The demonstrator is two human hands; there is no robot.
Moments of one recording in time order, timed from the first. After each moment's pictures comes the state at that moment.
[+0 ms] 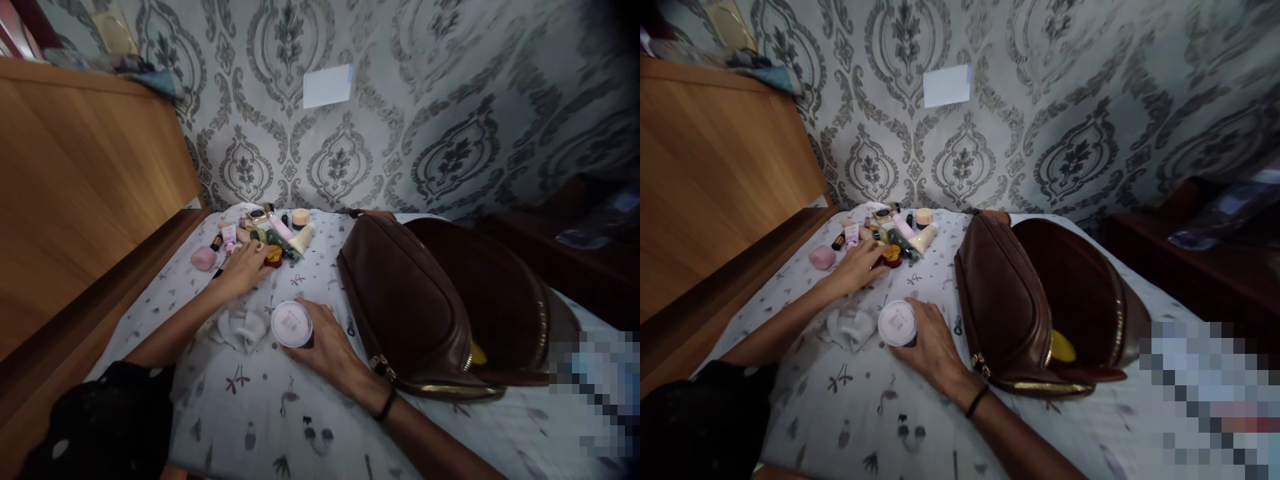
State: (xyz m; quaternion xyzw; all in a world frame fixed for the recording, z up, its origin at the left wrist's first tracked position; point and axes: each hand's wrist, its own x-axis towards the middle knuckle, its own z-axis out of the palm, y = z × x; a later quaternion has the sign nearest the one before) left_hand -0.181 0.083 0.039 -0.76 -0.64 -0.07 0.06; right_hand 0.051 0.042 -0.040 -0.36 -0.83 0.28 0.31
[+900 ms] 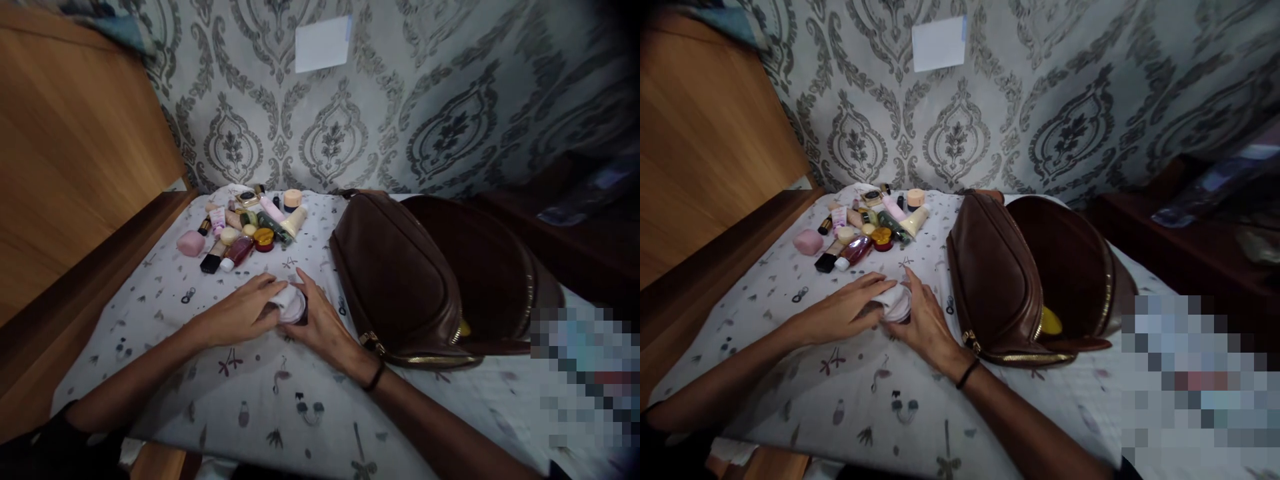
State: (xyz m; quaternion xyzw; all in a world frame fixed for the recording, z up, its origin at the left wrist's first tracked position) left_hand -0.140 0.000 0.028 -0.83 -0.51 -0.15 -0.17; right_hand 0.055 0.041 -0.037 -0.37 -0.81 0.34 0.31
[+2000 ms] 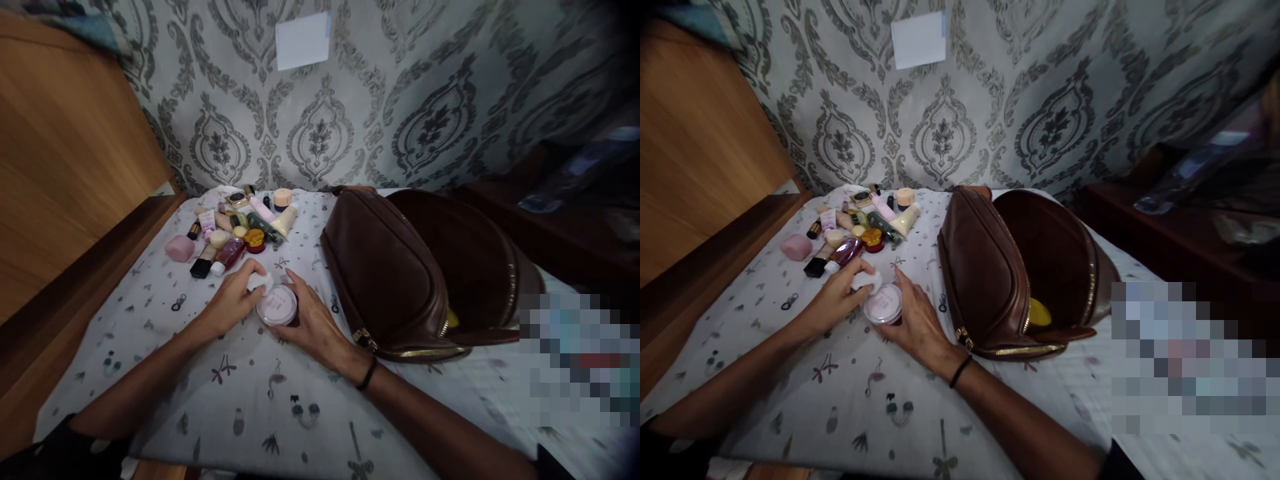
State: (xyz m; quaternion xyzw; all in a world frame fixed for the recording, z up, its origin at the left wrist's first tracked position) left_hand -0.143 0.022 0.016 -0.72 -0.59 -0.31 -0.20; right_hand 0.053 0.039 -0.034 -0.37 -0.81 0.33 0.32
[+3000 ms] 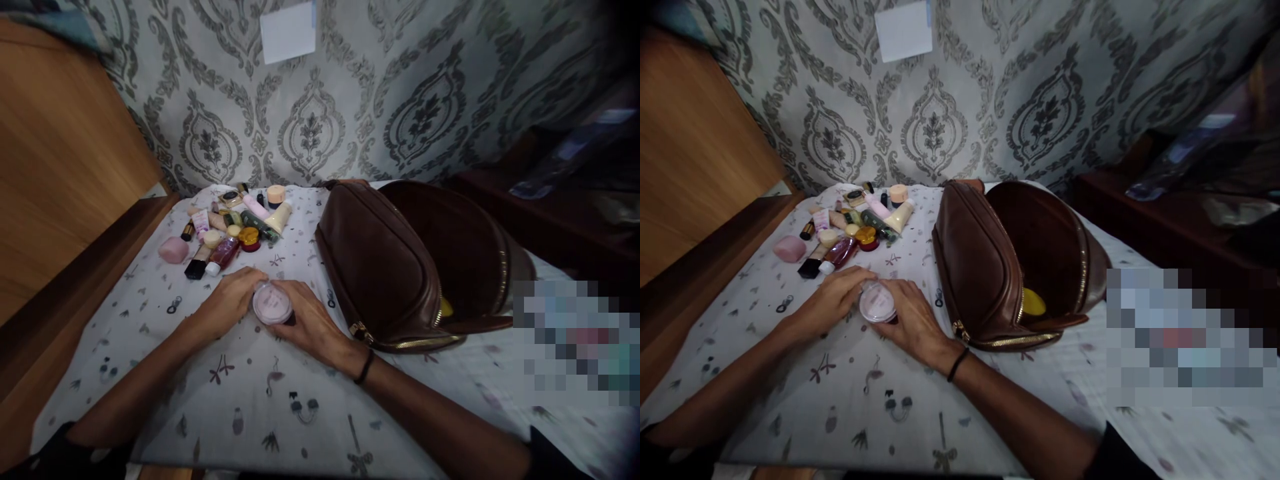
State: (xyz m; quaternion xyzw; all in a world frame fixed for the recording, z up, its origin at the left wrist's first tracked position) left_hand -0.149 0.025 0.013 -0.83 -0.49 -0.25 -0.12; right_hand 0.055 0.040 -0.033 -0.31 -0.84 0.29 0.33
